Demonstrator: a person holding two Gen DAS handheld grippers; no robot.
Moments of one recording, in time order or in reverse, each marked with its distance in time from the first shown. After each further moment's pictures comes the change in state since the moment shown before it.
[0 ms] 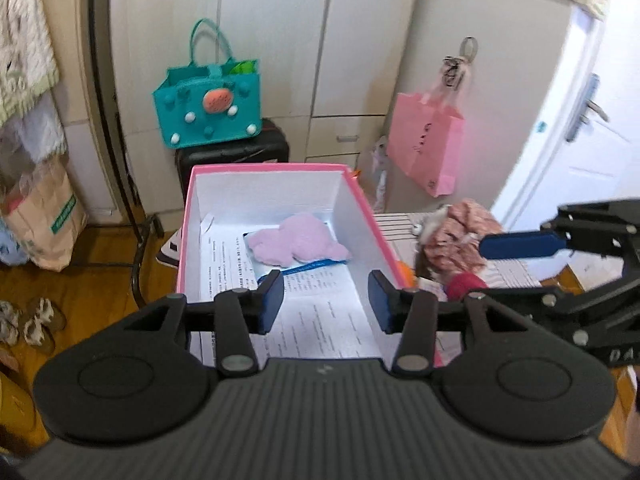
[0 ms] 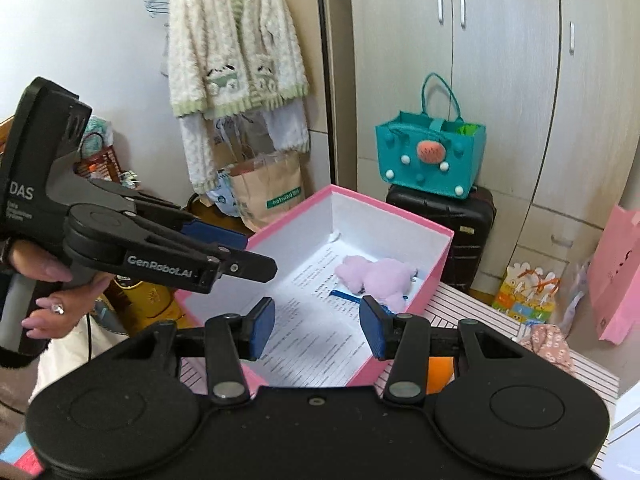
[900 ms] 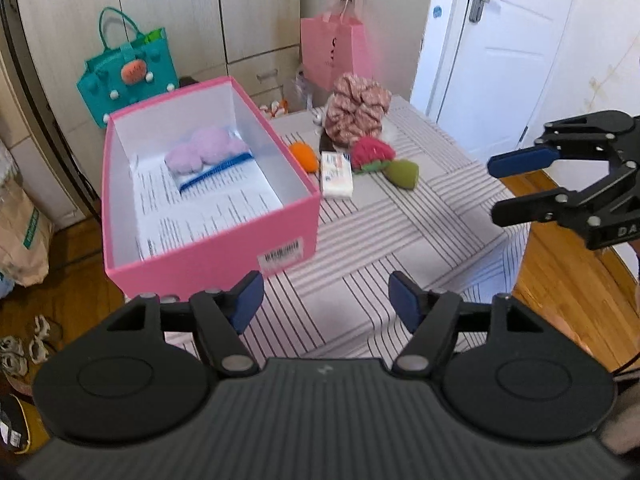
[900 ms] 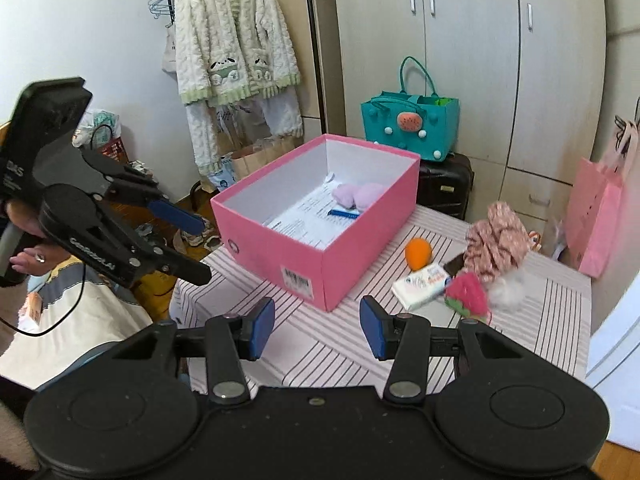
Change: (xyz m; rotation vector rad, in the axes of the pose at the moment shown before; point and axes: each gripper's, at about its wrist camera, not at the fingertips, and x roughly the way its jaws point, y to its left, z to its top) left arm -0.050 -0.077 -0.092 0.241 0.193 -0.110; right arm -0.104 0.005 -0.123 0.058 0.007 -0.007
